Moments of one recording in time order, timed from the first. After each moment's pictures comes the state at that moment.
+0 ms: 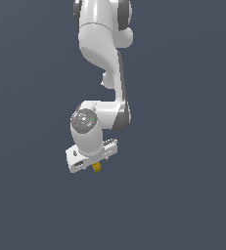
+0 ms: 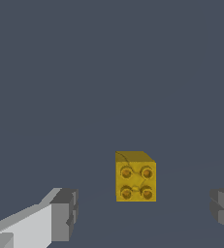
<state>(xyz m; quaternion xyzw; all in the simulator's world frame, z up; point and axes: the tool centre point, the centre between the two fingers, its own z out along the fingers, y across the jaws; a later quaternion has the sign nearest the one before) 0.087 -0.074 0.071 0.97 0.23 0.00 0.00</state>
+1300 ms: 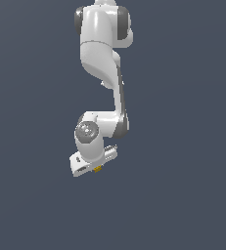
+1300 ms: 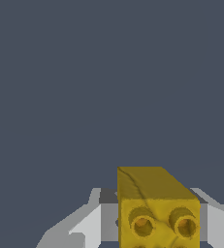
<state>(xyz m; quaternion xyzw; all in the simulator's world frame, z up) 0.087 -0.074 0.022 0.97 0.23 0.00 0.00</state>
